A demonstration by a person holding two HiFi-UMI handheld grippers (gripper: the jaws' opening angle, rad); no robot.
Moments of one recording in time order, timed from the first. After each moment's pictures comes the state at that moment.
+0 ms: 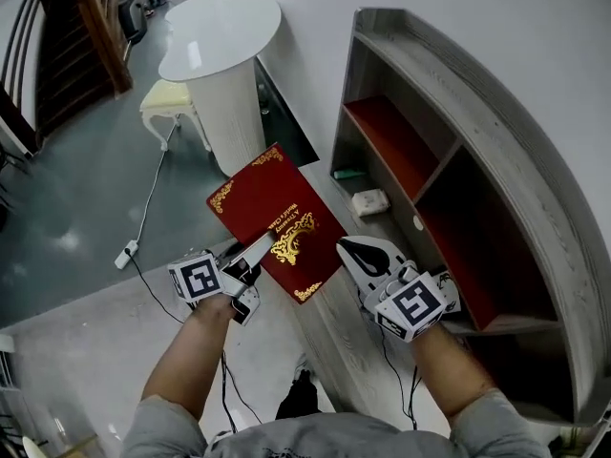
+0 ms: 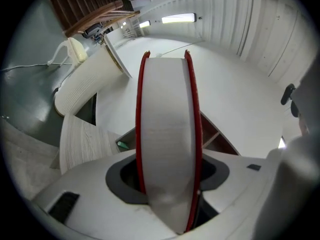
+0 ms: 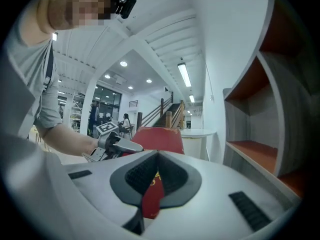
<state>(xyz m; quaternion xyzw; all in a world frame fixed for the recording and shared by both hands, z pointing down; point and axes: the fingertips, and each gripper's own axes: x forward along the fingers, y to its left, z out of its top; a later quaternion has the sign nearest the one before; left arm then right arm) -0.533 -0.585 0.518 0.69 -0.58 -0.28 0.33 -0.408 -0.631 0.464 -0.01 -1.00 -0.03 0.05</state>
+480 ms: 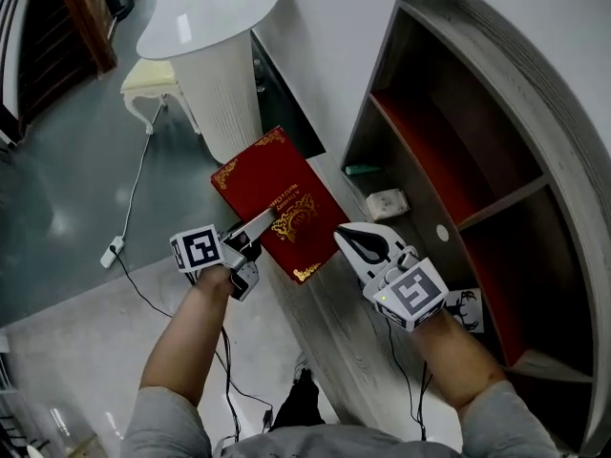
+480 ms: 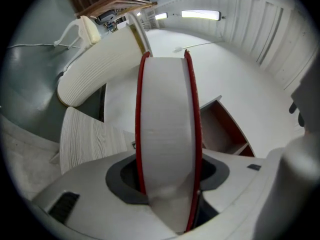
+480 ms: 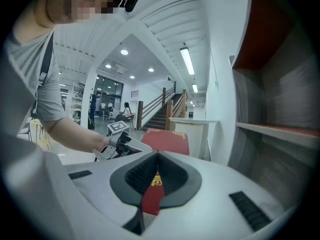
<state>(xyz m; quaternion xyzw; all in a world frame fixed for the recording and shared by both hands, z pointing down) -0.631 -0.653 0.634 0.63 -0.57 -0.30 0.44 -0.498 -0.683 0.542 -0.02 -0.99 -0.05 0.11</state>
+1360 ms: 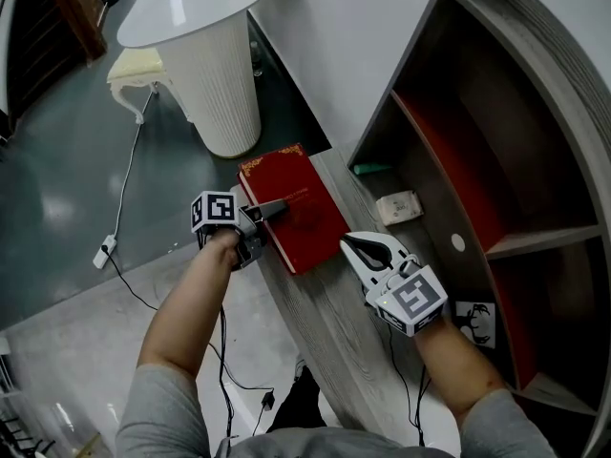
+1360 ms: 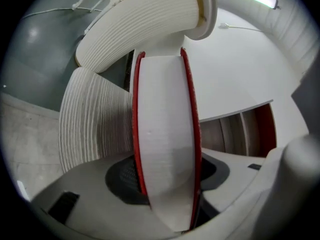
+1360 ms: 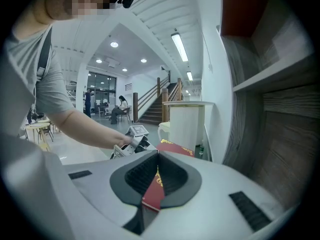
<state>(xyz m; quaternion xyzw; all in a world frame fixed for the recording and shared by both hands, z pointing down) -0.672 -0.723 0.782 0.58 -0.50 -0.24 0.60 -0.522 -0.717 0.623 -0.01 -0.99 -0.01 0.17</state>
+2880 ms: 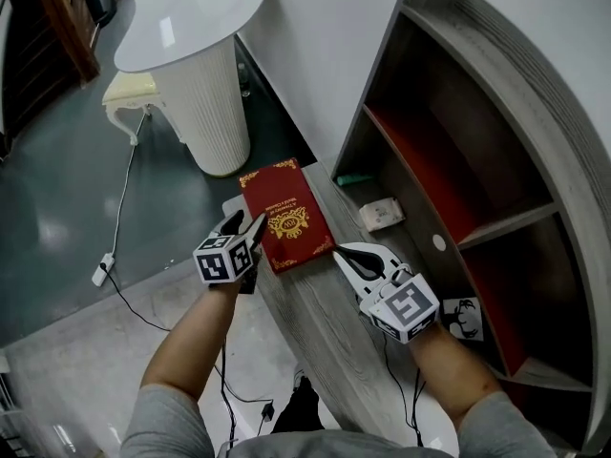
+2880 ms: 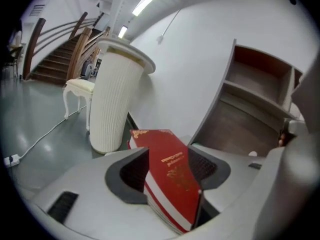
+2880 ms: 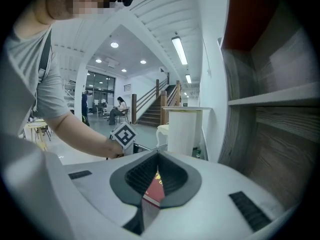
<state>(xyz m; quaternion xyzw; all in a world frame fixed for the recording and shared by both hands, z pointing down) -0.695 -0.693 0.724 0.58 -0.75 -0.02 0.31 -0.500 -0.704 0.590 0.01 -0.99 -0.01 0.16</state>
